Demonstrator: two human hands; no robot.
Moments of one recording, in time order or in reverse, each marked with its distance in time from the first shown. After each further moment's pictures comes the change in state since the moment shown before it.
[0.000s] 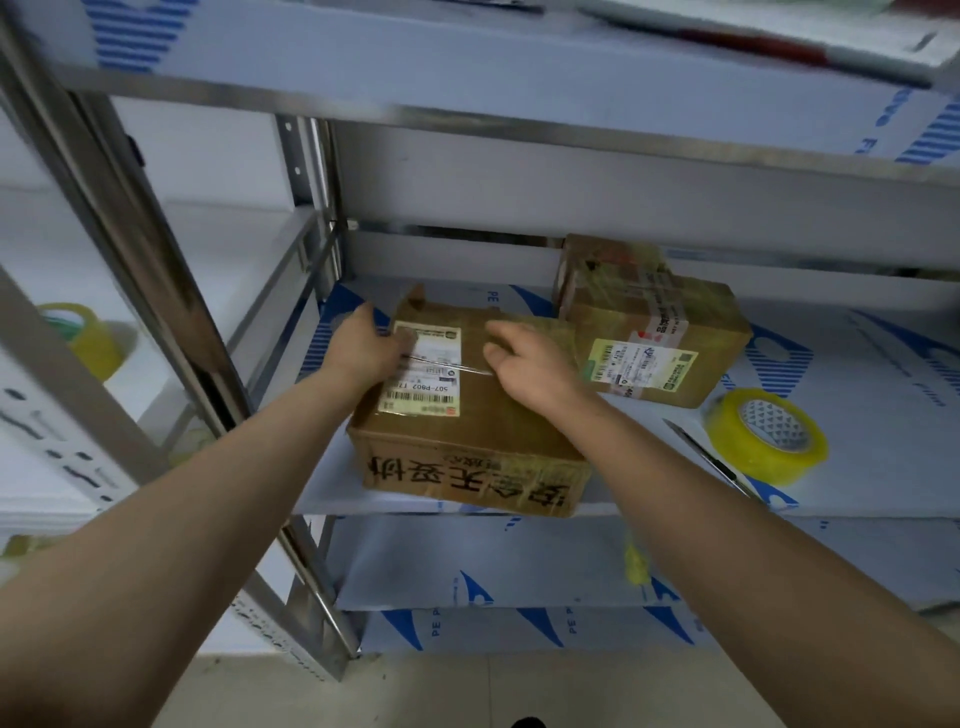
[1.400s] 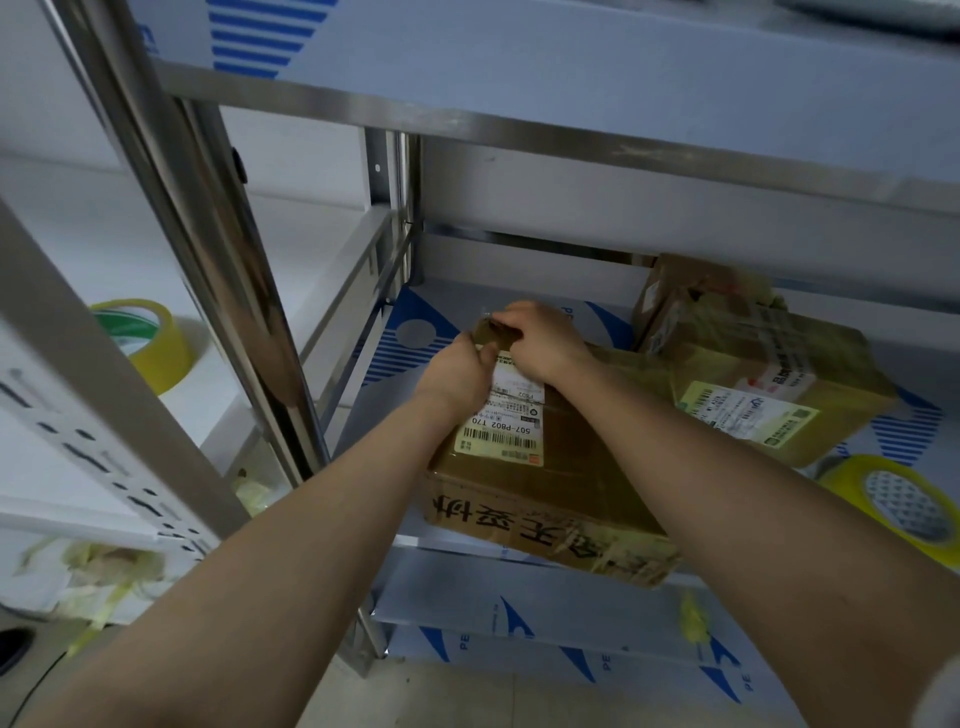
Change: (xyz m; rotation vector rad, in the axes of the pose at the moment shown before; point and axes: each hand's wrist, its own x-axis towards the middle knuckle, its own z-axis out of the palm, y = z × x) left_hand 0.025 -0.001 0.019 0.146 -0.056 0.098; right_hand 0.121 -0.018 0.052 -0.279 -0.103 -0.206
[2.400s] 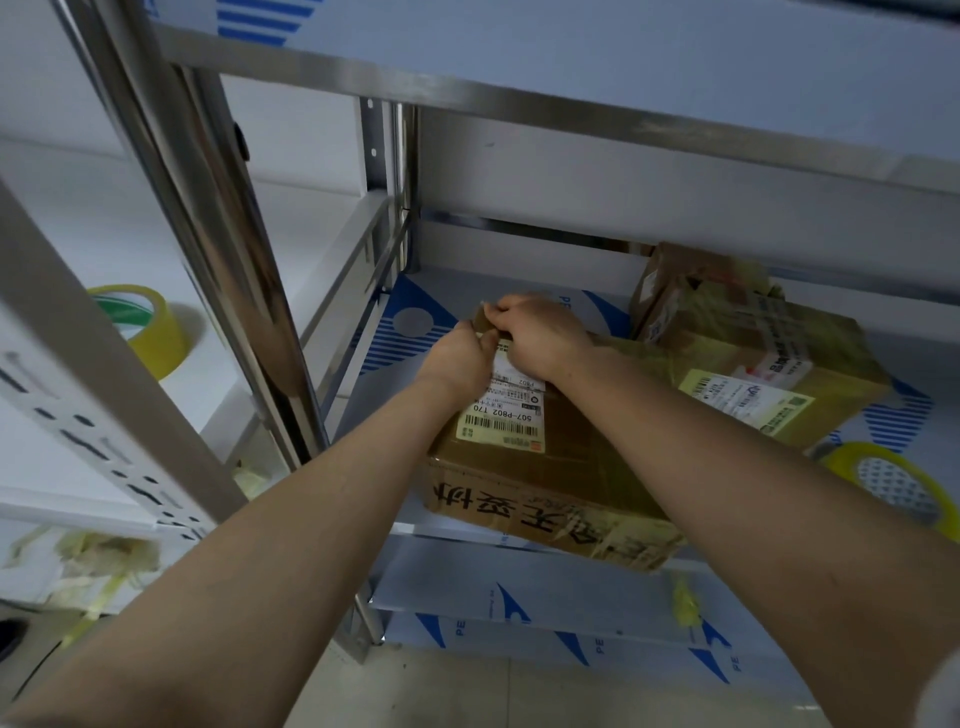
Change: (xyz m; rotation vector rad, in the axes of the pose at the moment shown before) left_hand 0.004 -0.002 0.000 -0.005 -0.039 -0.018; right_hand -0.003 -0.002 0.005 -0.307 -0.026 -0.096
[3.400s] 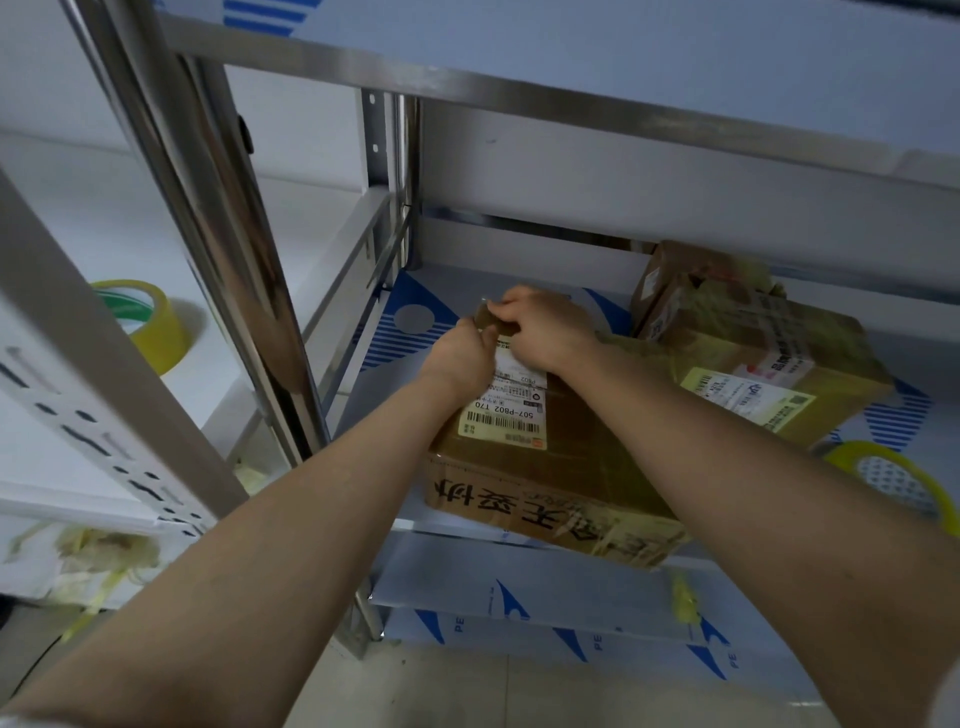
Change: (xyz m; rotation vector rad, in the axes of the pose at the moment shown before) left_hand -0.006 0.004 -0.003 0.035 -0.007 0.051; right_hand -0.002 0.001 -0.006 0.066 0.004 0.035
